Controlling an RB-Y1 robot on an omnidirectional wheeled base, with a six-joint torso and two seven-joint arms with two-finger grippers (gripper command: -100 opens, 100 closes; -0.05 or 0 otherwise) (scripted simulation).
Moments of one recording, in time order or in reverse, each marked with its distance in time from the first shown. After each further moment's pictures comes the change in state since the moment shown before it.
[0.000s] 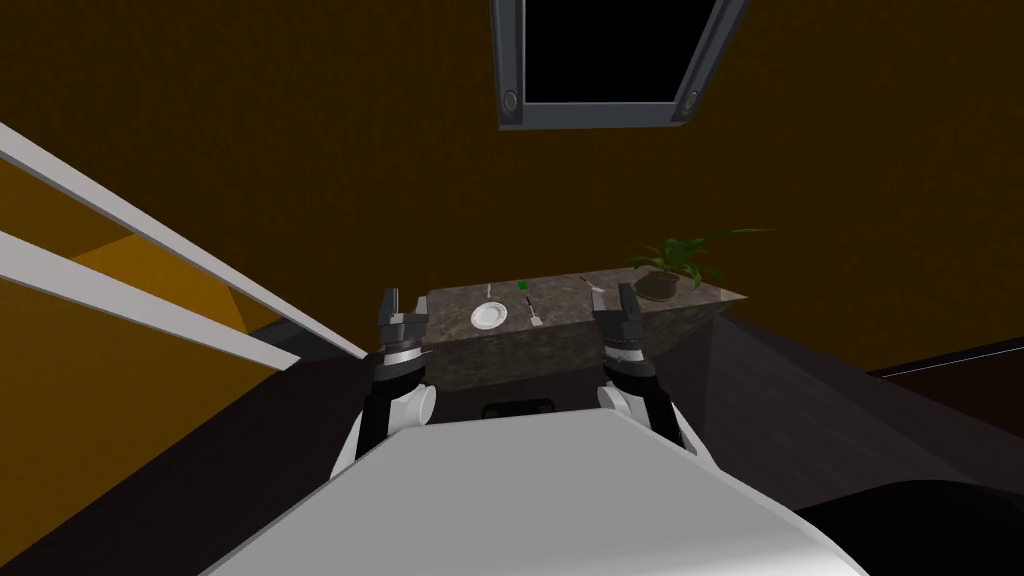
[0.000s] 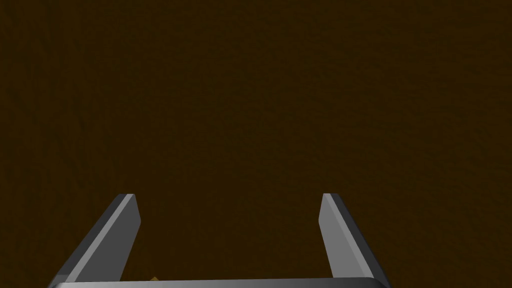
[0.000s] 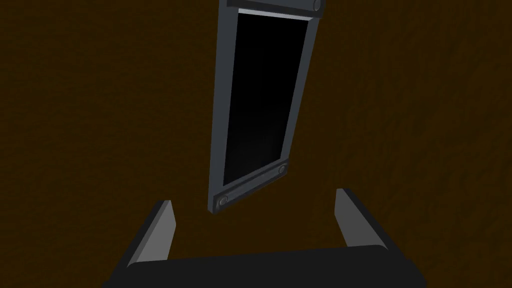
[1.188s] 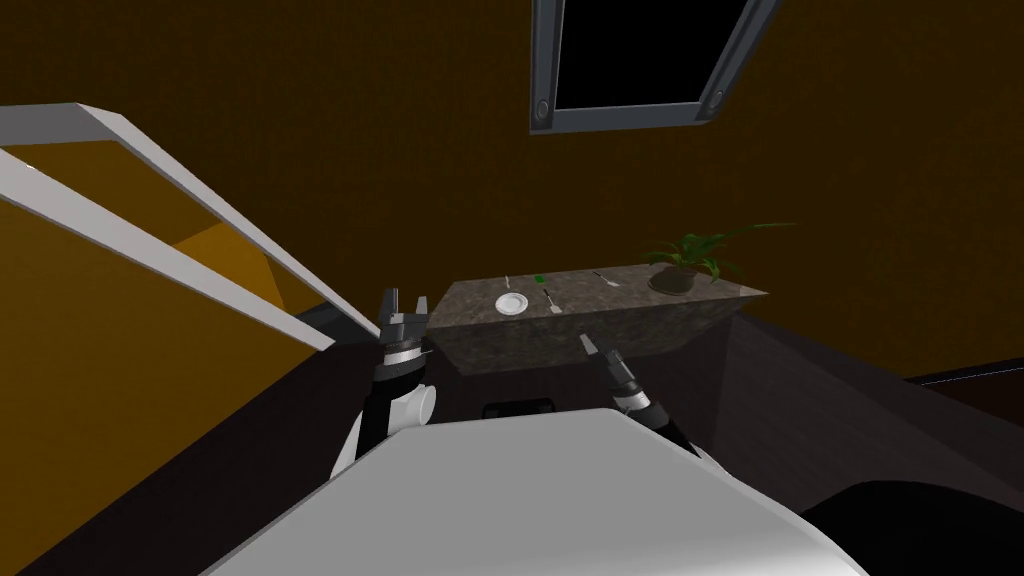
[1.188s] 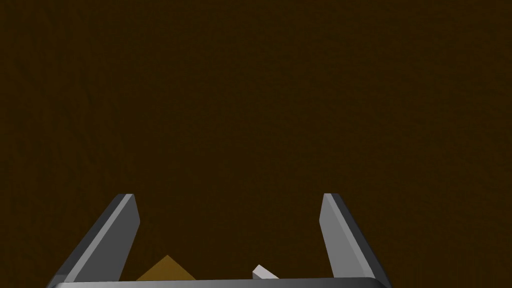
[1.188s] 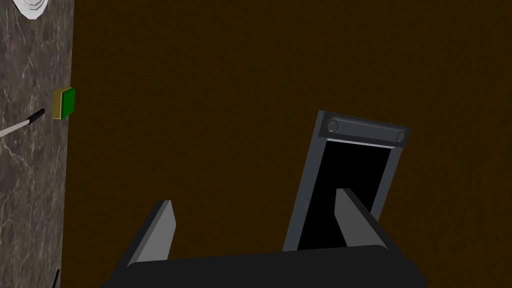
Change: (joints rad) left arm 0.000 0.000 0.000 0.000 0.000 0.000 0.000; right arm 0.278 -0.335 0.136 0.104 -0.024 -0.046 0.114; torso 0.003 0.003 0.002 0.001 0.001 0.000
